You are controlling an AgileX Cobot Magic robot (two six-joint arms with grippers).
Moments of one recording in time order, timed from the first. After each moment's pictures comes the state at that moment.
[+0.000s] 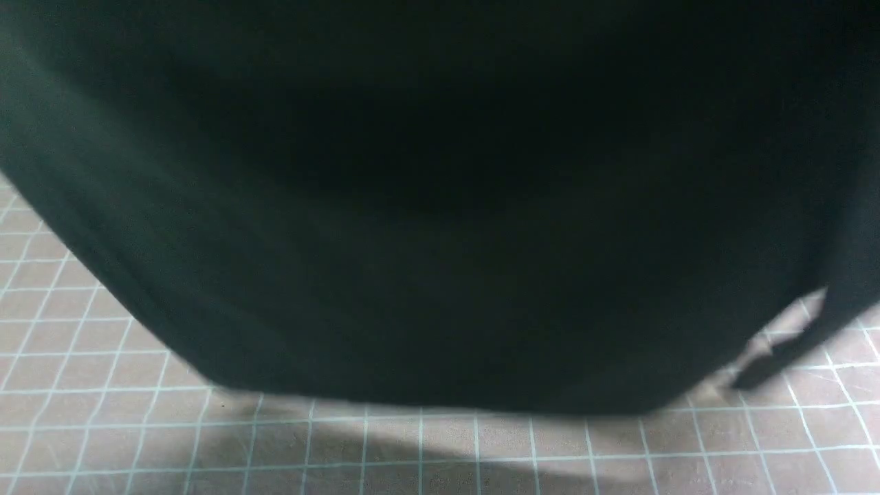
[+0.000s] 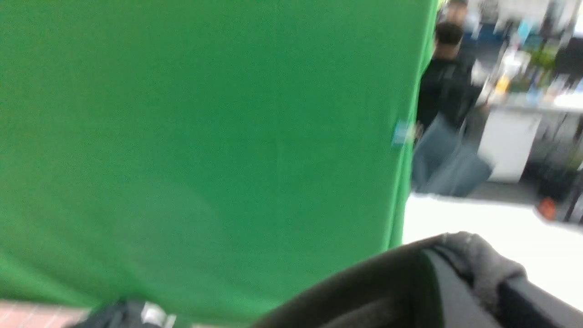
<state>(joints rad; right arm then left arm) -0.16 1.02 -1.88 0.24 1.10 -0.15 -0.39 1.00 -1.72 0.34 1.18 0.36</state>
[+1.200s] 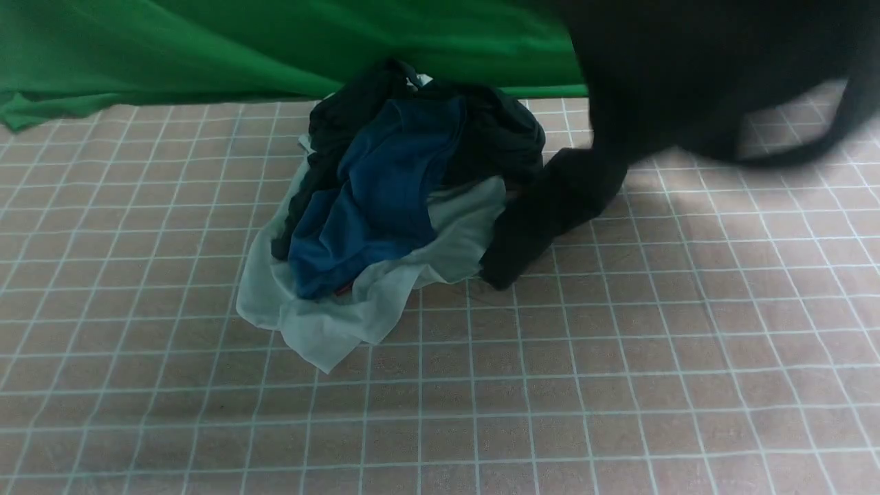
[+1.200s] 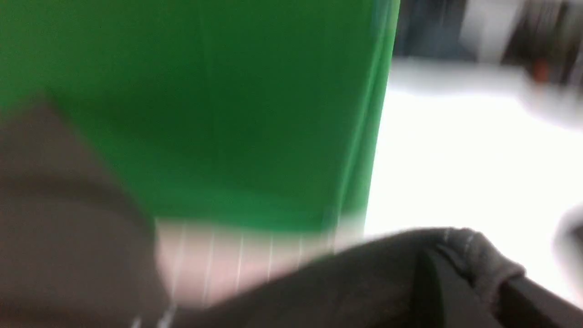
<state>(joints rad) -0.16 1.27 -1.70 0.11 1.08 -0.12 -0.14 1.11 -1.42 -0.08 0.87 0.80</state>
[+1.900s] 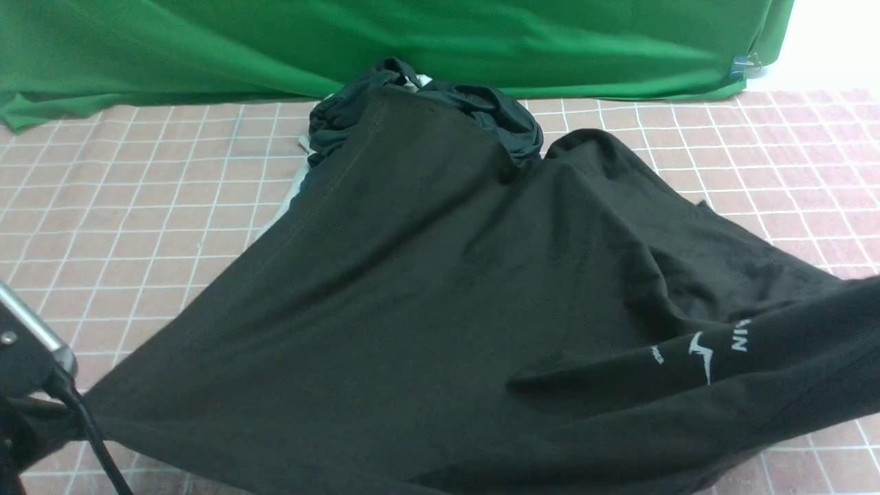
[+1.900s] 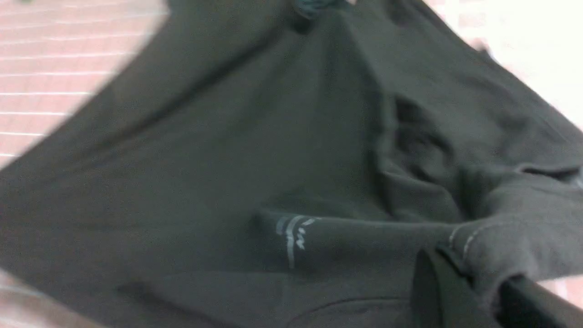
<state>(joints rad) -0.01 0.68 -1.07 0.37 1.23 0.00 -0.14 0.67 -0.62 0.08 0.99 0.54</state>
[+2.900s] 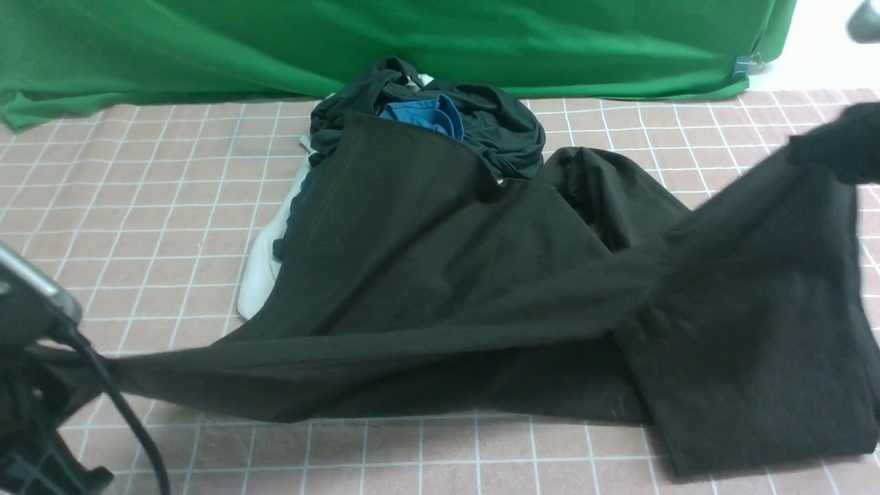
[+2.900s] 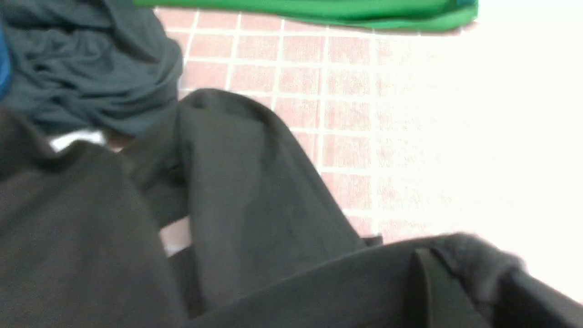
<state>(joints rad) 0.05 1.40 -0.97 0.01 0.35 0.04 -0.14 0.70 -0.59 -0.01 0.80 0.50</state>
